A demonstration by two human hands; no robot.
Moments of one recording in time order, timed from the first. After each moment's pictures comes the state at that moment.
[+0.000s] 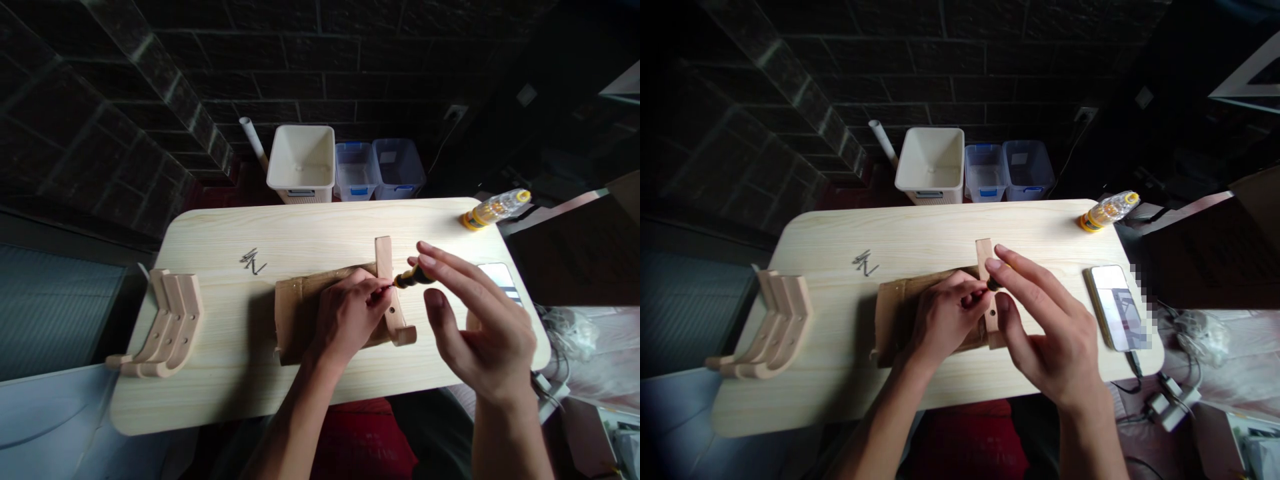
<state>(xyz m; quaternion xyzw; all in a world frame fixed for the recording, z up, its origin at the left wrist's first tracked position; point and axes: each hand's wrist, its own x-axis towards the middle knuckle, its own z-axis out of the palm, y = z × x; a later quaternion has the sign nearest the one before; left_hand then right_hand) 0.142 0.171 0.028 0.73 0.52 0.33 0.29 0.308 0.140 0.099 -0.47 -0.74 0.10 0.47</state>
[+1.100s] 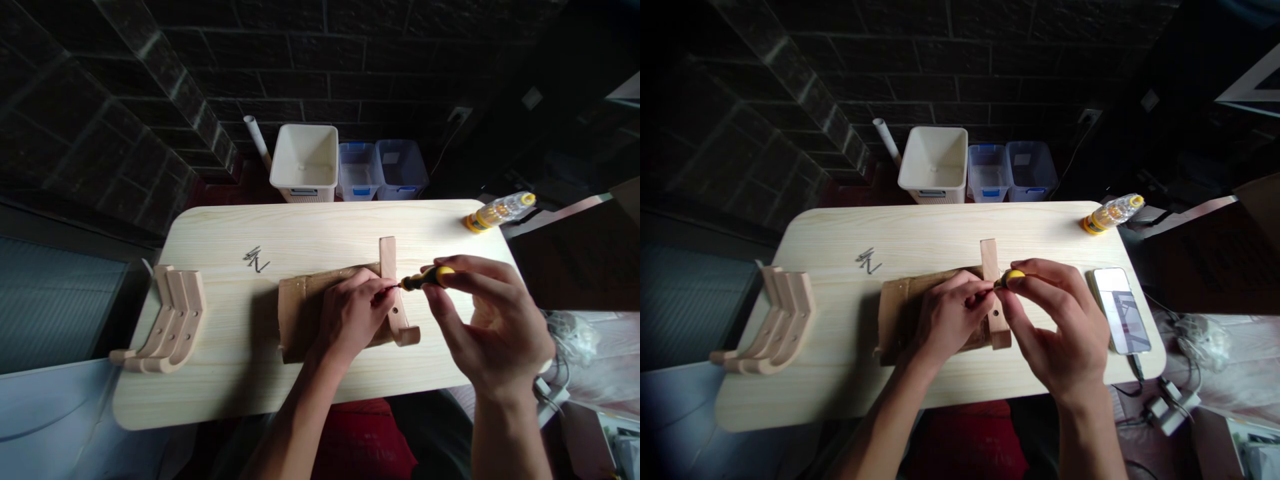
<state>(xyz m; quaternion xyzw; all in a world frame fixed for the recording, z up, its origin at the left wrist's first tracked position) 0.142 0.171 0.029 0.73 0.52 0.33 0.30 0.305 0.144 0.089 -0.48 -0.68 0.08 0.55</state>
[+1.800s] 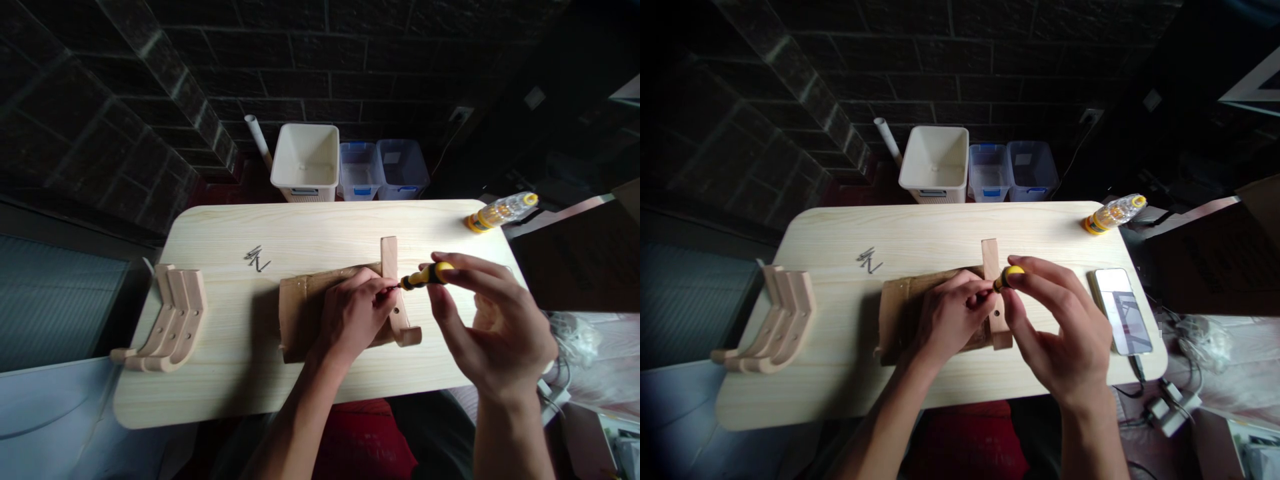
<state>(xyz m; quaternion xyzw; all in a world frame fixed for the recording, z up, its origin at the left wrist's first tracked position) 0.142 0.171 0.029 0.73 0.53 0.31 0.31 0.305 0.142 0.088 -0.47 -0.68 0.12 0.55</state>
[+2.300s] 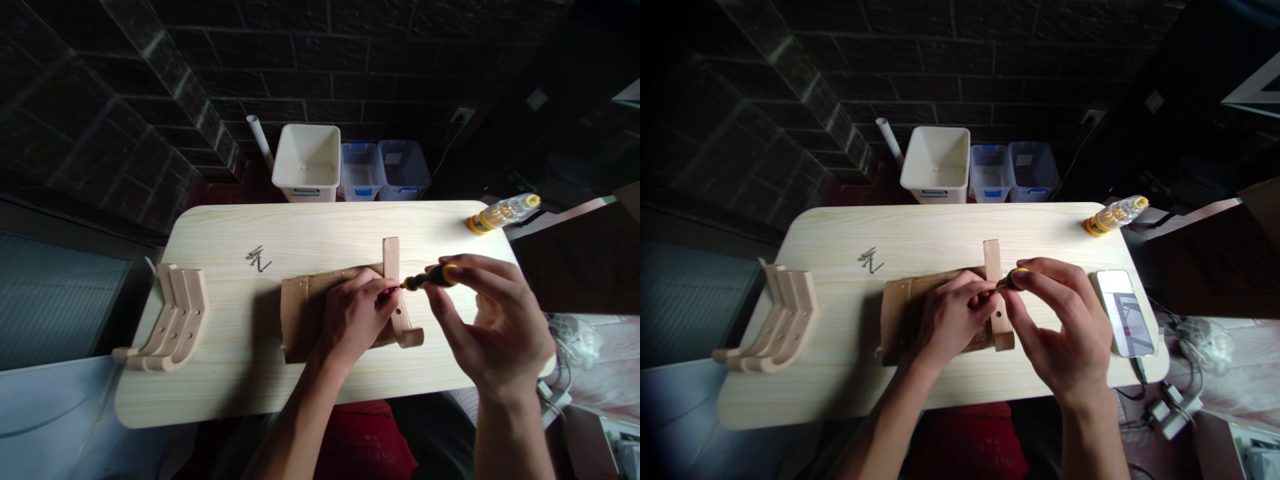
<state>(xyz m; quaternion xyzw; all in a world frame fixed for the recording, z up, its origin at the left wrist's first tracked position) 0.142 0.171 0.030 0.73 0.53 0.32 0.30 0.308 0.143 0.084 -0.50 -0.68 0.11 0.53</state>
